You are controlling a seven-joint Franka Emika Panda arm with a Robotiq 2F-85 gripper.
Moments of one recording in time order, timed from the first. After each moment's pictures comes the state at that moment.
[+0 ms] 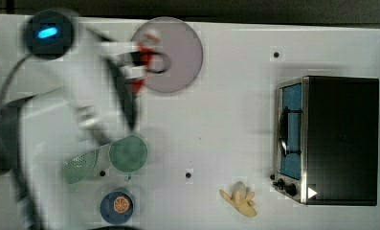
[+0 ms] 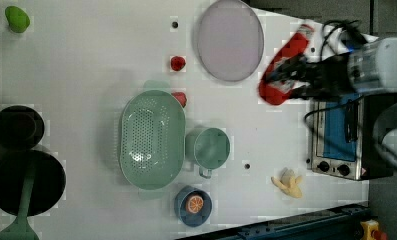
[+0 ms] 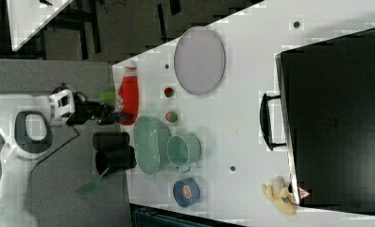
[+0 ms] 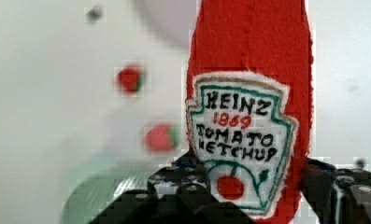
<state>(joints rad) -0.40 0.28 0.73 -1.75 -0.16 0.33 0.14</state>
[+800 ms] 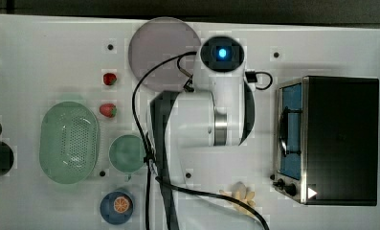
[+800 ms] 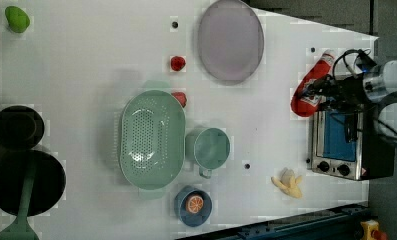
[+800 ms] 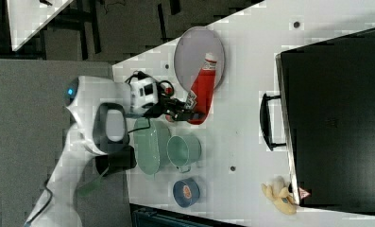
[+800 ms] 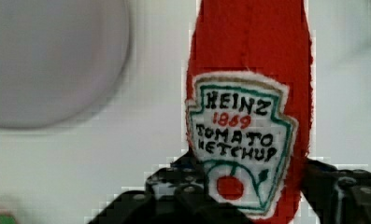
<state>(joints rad) -0.53 0.28 0.50 -1.99 -0.17 0.51 -0.16</state>
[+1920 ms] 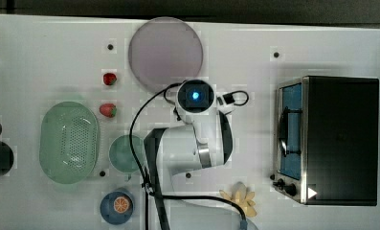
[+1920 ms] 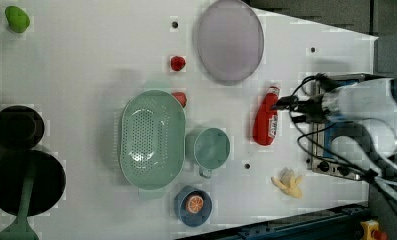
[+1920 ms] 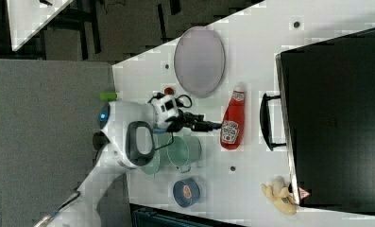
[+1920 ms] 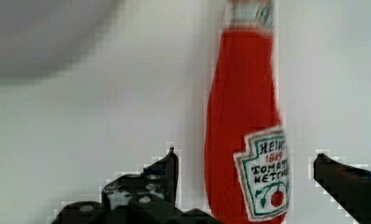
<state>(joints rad) -0.49 0.29 0.48 -2.21 -0.30 0.76 -0.19</state>
